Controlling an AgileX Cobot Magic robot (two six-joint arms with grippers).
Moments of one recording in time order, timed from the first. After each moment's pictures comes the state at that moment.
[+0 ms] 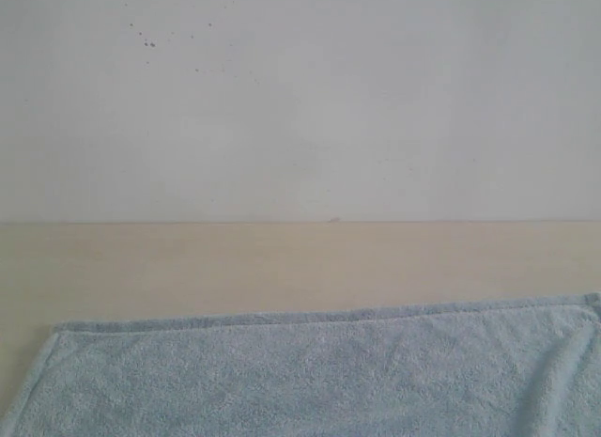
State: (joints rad) left arm -0.22 0.01 -0.50 0.04 0.73 -0.23; right arm 0.03 0.03 0.00 -0.01 0.02 0.07
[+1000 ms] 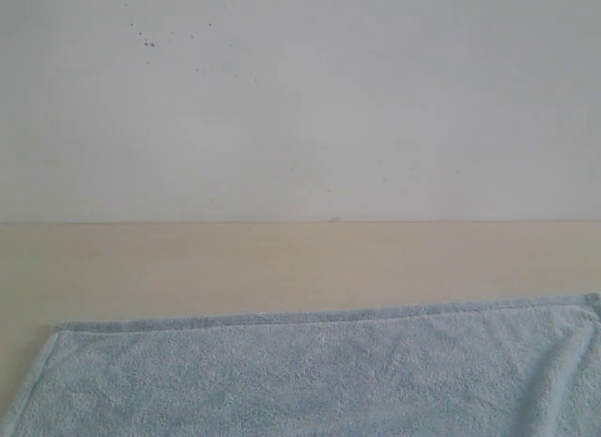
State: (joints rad) left arm -0.22 0.01 -0.50 0.04 0.73 -0.23; right arm 0.03 0.01 0.00 -0.01 0.09 0.07
